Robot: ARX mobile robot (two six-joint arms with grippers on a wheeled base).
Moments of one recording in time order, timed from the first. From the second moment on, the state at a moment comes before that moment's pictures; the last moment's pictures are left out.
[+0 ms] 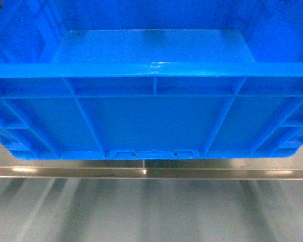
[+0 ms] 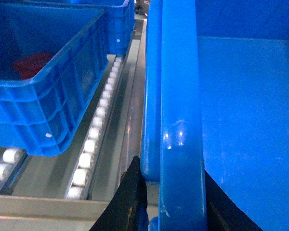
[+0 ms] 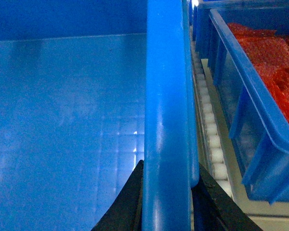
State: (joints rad) left arm -0.14 1.30 0.79 0.20 -0.14 -0.08; right arm 0.16 1.40 0.86 0.22 0.05 0.13
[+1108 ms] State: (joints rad) left arm -0.14 1.31 0.79 0.20 -0.14 -0.08; right arm 0.16 1.40 0.86 0.22 0.05 0.13
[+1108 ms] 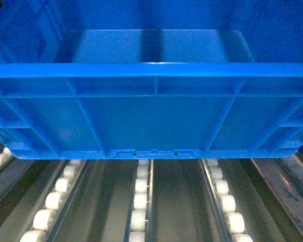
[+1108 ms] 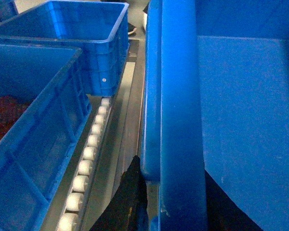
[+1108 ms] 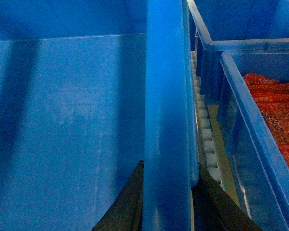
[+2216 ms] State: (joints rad) left arm -0.14 1.31 0.79 0.20 -0.14 -0.08; right arm 0.16 1.40 0.86 0.22 0.05 0.13
